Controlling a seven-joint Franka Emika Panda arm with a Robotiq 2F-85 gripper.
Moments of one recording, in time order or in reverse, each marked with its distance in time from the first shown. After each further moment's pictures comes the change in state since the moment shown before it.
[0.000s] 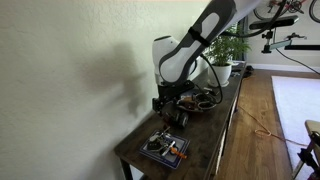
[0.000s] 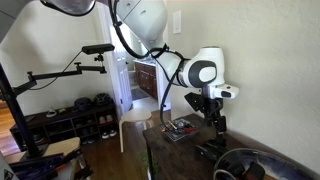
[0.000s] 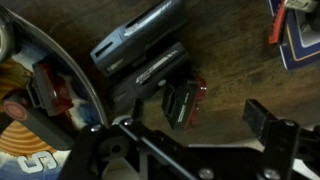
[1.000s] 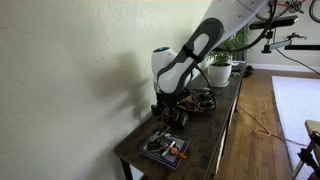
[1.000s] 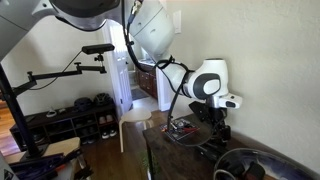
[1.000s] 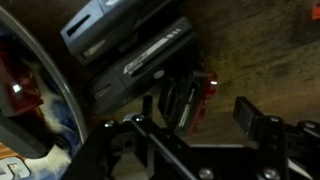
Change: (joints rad) arm -0.003 0.127 -0.011 0.102 0.015 0.051 -0.036
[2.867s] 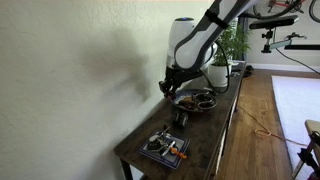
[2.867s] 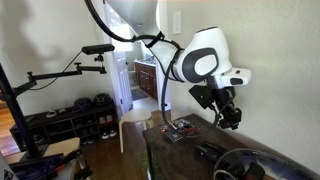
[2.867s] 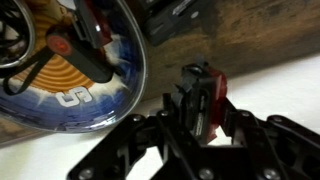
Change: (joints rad) arm 0.002 -0.298 -0.075 -0.302 0.028 0.238 -0.060
